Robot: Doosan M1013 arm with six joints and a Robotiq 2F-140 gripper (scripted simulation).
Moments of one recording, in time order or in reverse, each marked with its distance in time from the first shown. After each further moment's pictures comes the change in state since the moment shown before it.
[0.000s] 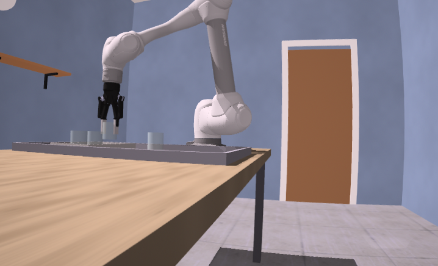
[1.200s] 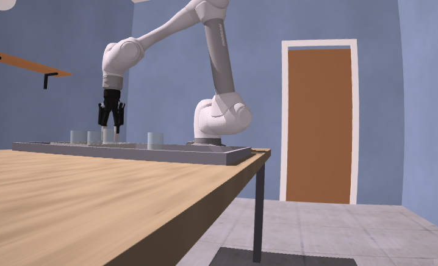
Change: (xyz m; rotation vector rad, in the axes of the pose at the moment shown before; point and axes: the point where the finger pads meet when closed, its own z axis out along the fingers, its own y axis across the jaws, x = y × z) arm 0.002 0.002 0.030 -0.001 -0.001 0.000
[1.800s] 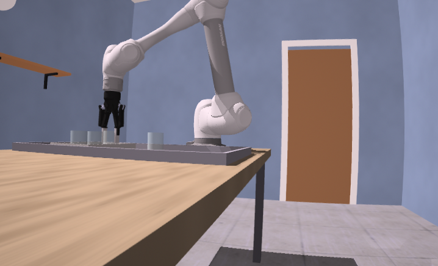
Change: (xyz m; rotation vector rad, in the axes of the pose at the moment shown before) arm 0.001 0.001 0.008 0.000 0.000 0.000
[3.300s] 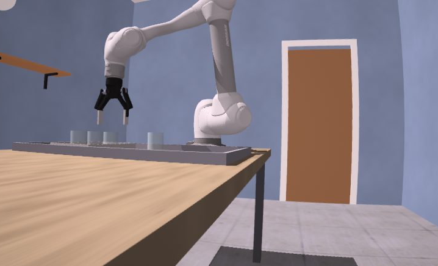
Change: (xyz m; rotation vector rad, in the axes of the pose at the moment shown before) arm 0.007 0.003 -0.062 -0.007 0.011 0.002
